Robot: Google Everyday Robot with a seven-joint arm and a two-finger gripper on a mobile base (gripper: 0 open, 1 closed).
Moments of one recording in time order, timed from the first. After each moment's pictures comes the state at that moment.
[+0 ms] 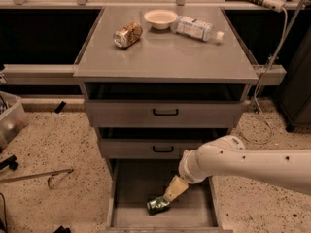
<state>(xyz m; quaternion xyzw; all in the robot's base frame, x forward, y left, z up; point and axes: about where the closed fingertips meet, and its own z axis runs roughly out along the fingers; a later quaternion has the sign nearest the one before) 0.499 -0.082 0.530 -0.51 0.83 0.08 0.22</state>
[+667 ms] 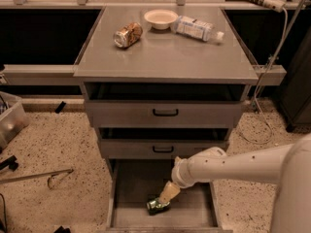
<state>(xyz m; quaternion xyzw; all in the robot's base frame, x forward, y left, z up) 0.526 -0.064 0.436 -0.53 0.81 0.10 0.23</state>
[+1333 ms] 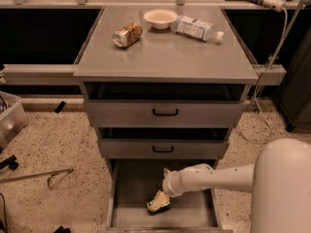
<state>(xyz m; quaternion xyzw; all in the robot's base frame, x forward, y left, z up) 0.540 -0.018 0.325 -0.53 0.79 0.17 0.26</state>
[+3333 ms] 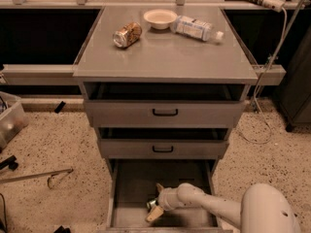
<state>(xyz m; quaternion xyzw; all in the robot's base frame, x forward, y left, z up) 0.549 0.007 0.153 -0.52 0.76 0.24 0.30</state>
